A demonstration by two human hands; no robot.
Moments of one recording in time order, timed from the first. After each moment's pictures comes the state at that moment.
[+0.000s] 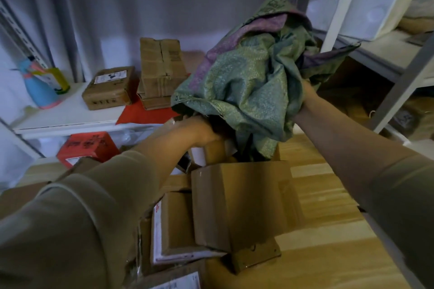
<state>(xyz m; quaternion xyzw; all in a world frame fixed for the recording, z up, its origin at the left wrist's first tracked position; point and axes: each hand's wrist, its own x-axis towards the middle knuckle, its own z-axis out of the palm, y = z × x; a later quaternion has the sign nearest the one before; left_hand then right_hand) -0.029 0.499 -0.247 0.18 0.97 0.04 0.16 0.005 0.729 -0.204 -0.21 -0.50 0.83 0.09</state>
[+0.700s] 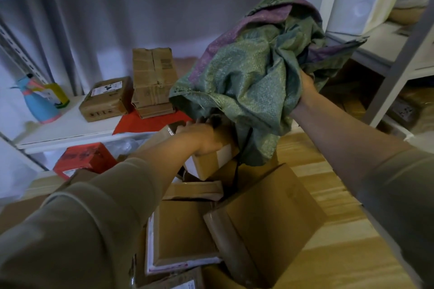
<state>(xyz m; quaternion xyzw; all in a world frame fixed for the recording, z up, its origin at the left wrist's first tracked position) -0.012 0.528 -0.235 0.21 0.96 -0.05 0.16 -0.003 0.762 -0.204 -0.21 -0.44 0.86 0.14</state>
